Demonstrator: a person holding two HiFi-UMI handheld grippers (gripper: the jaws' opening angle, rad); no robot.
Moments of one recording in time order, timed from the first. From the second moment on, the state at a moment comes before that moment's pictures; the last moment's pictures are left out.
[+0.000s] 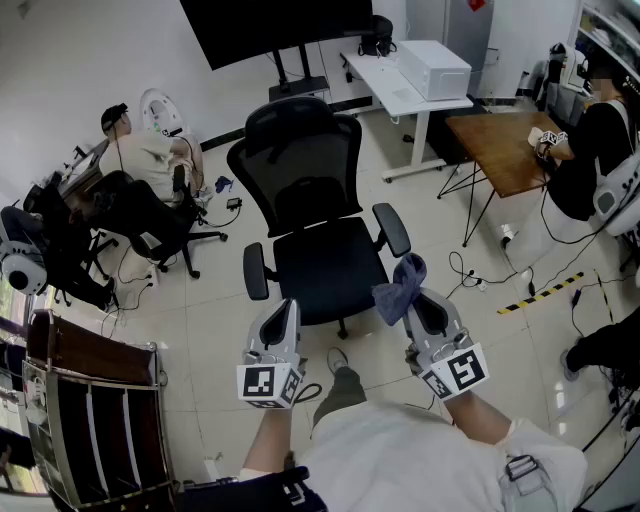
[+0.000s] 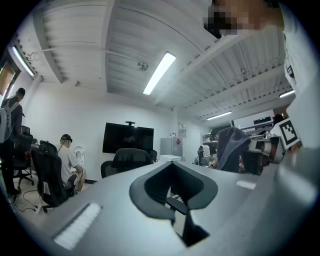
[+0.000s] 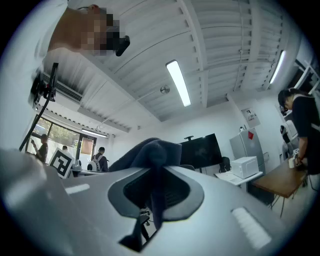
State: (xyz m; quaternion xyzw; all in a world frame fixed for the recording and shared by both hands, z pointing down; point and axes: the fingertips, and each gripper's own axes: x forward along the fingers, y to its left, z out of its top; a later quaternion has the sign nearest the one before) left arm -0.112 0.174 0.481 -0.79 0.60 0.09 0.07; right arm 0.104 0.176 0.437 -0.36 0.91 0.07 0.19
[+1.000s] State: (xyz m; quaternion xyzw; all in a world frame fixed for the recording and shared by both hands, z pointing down) left arm -0.201 -0.026 0.462 -0.78 0.62 0.09 0.07; right arm -0.061 -0.145 0.468 -0.35 0.92 0.03 0.16
